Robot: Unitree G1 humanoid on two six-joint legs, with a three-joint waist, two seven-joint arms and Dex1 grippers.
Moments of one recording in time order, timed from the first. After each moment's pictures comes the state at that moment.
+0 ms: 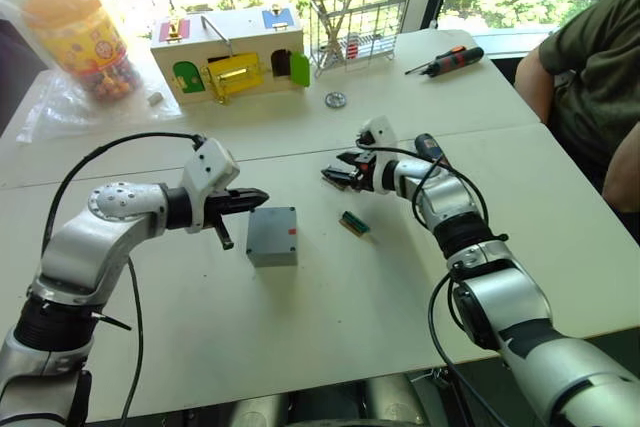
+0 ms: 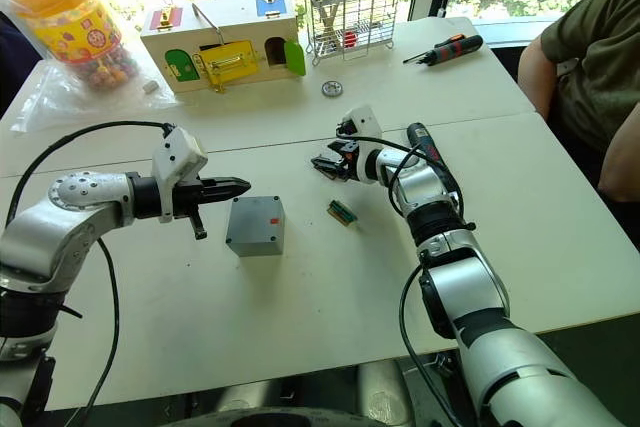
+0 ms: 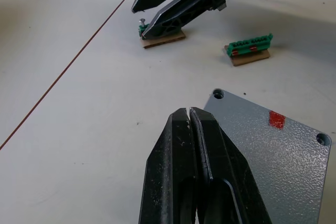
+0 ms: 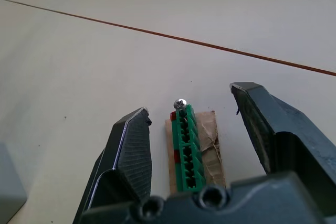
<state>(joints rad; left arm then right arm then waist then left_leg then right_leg) -0.40 0.78 -0.02 -0.33 -0.44 0.75 -0.87 -0.92 -0.25 0.15 0.76 0.10 0.28 0.76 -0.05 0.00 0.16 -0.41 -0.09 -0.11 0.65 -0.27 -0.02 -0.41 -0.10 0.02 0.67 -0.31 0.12</state>
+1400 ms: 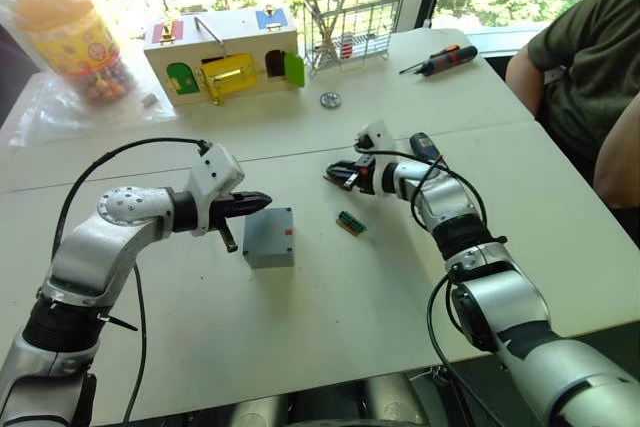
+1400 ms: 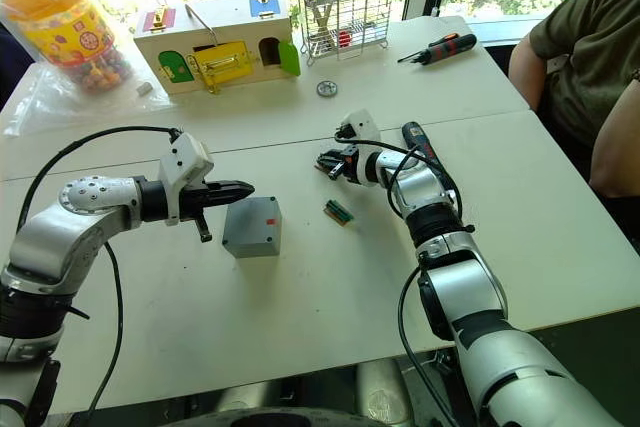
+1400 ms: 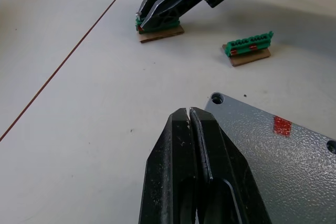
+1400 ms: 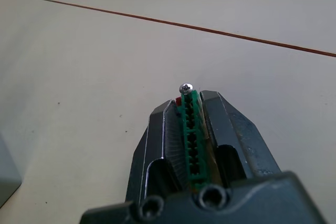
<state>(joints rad) -0.39 0.76 -0.05 -0.31 -0.41 0.71 -0.87 -0.91 -0.24 0.13 0.74 0.06 0.32 0.79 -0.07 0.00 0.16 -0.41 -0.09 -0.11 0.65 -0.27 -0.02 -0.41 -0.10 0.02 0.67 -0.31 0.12</state>
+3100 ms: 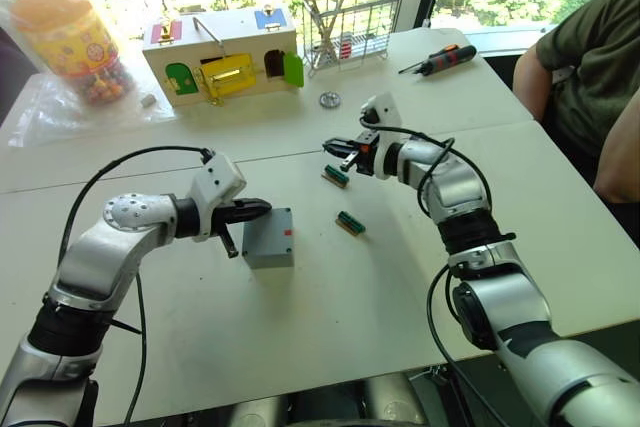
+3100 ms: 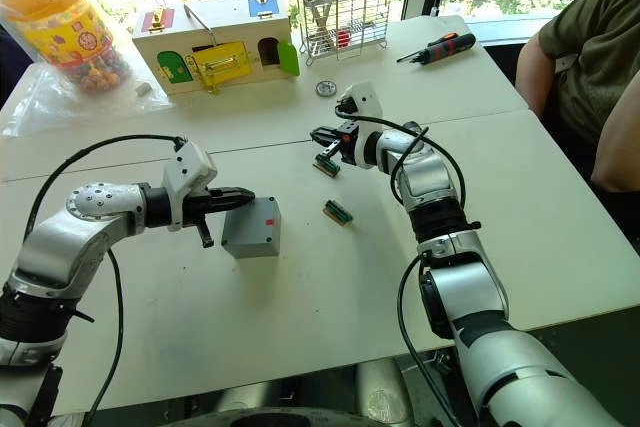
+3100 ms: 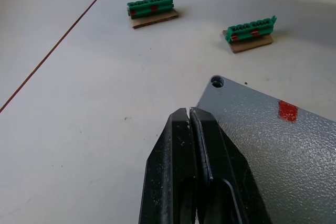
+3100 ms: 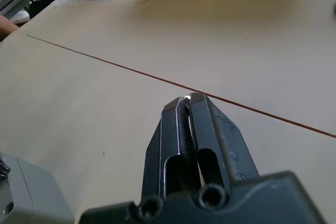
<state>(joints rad) -0.37 0.75 -0.05 -0.29 -0.40 0.69 -0.87 -0.88 -0.28 0.08 0.37 0.16 0.52 0.79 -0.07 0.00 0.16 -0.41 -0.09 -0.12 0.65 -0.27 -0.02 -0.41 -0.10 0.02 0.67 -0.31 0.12</state>
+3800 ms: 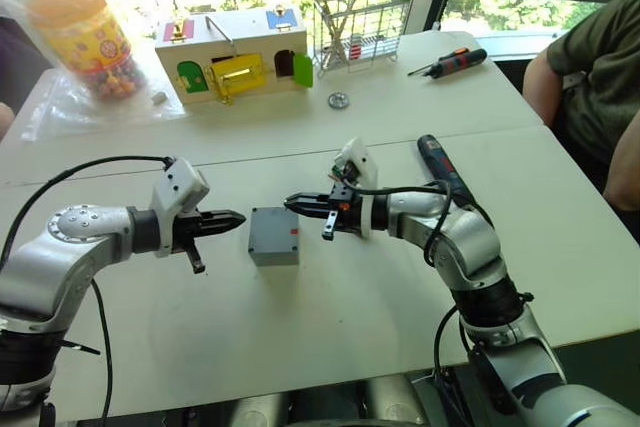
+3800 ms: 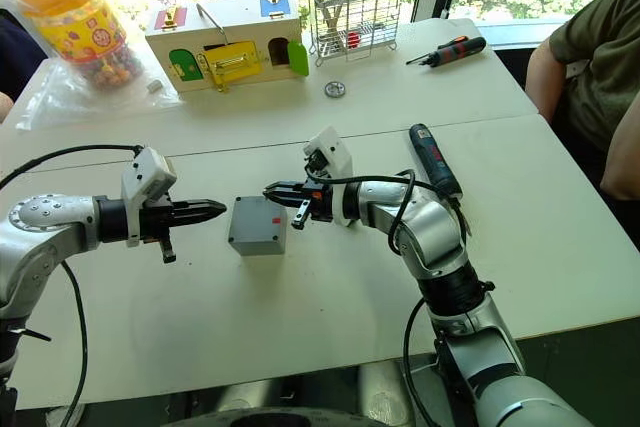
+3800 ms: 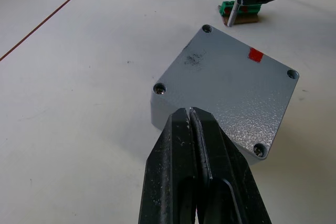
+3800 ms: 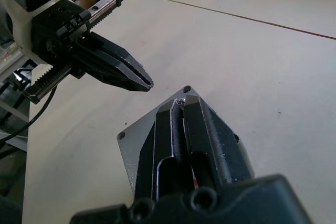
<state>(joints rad) -0.23 0.87 0.11 -0.38 -0.55 0.80 -0.92 -0.59 -0.29 0.25 -0.21 0.35 0.79 0.78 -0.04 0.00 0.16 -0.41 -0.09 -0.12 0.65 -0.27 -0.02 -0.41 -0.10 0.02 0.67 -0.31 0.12</state>
